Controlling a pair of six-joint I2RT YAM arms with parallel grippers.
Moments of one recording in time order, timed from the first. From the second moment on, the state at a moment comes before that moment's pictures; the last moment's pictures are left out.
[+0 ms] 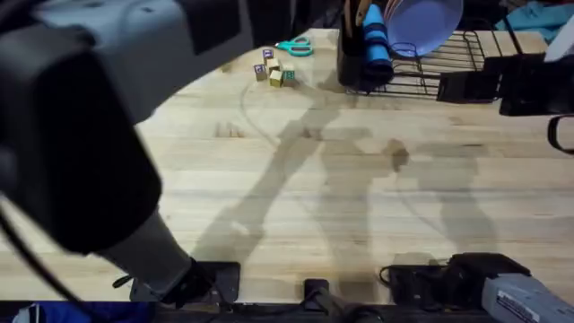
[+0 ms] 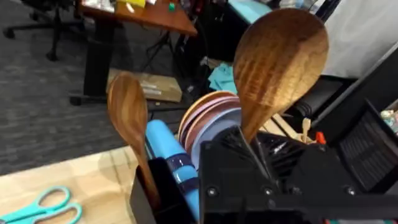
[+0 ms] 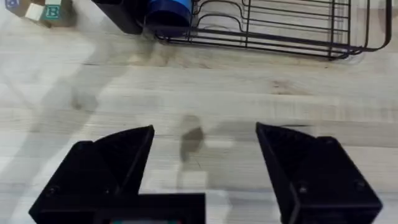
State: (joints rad) left arm -0.56 1.85 1.57 0.21 0.09 -0.39; right arm 0.00 0.98 1.13 -0.96 0.00 0.00
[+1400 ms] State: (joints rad) left arm -0.56 1.99 1.57 -0.07 0.04 -0.41; right arm 0.00 0.98 1.13 -0.96 0.00 0.00
